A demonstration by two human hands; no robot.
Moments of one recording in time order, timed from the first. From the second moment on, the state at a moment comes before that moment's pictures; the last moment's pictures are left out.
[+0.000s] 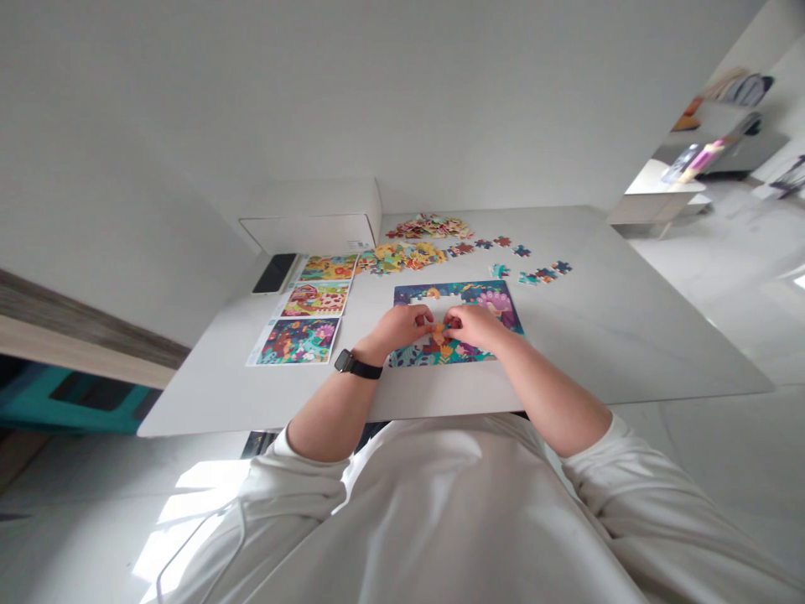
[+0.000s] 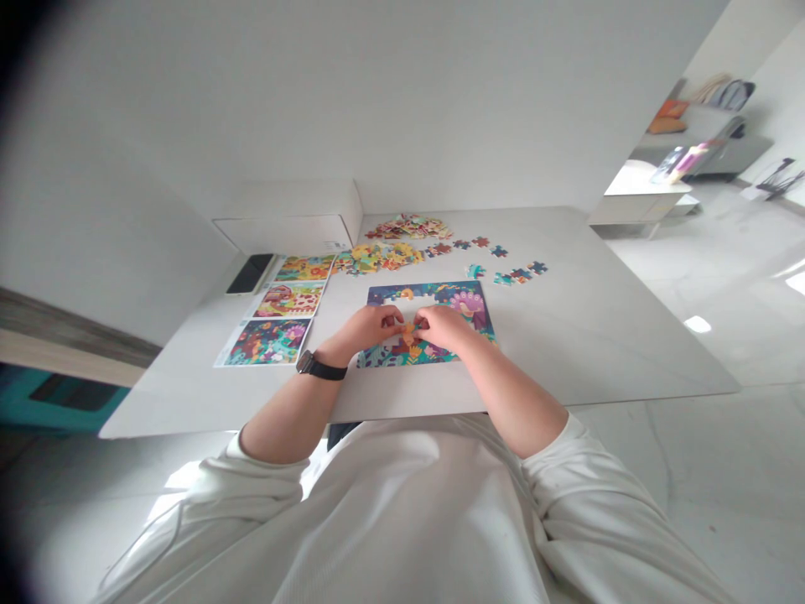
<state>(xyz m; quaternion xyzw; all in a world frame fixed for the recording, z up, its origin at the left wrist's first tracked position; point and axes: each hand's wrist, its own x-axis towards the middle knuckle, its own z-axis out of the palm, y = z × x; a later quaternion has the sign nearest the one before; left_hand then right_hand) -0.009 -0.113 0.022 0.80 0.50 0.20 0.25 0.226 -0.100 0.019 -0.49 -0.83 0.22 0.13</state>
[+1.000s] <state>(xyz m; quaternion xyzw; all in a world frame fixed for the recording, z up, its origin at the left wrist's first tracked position) -0.002 -0.117 0.024 0.84 0.45 0.14 0.25 0.228 -0.100 0.029 -0.53 -0.82 0.21 0.07</state>
